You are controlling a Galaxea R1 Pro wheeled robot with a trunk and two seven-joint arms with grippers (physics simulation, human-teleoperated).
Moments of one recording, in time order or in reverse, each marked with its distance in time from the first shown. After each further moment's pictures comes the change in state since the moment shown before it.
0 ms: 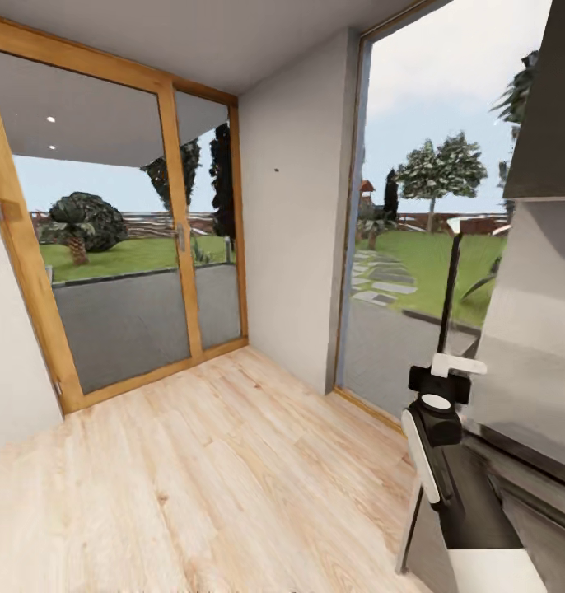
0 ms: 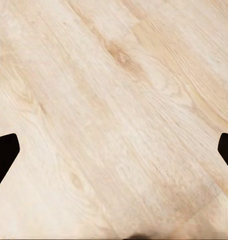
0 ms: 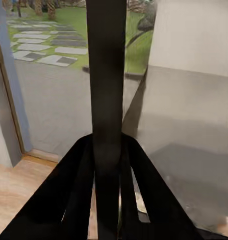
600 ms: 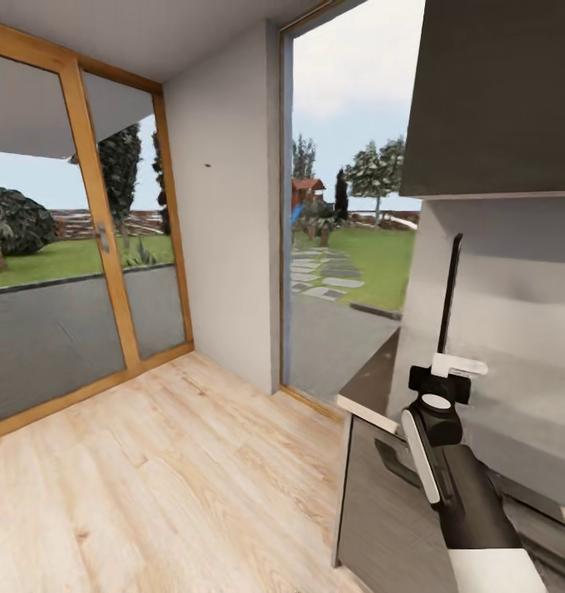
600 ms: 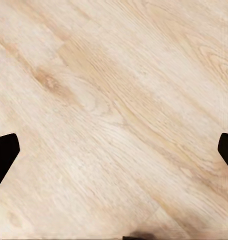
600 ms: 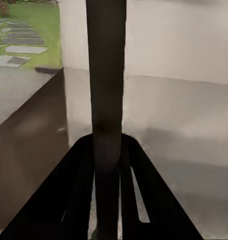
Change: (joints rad) left arm 0.000 -0.001 0.000 0.000 -0.001 0.000 0.000; right arm 0.000 0.000 -0.001 0.000 0.000 0.000 0.000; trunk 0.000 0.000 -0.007
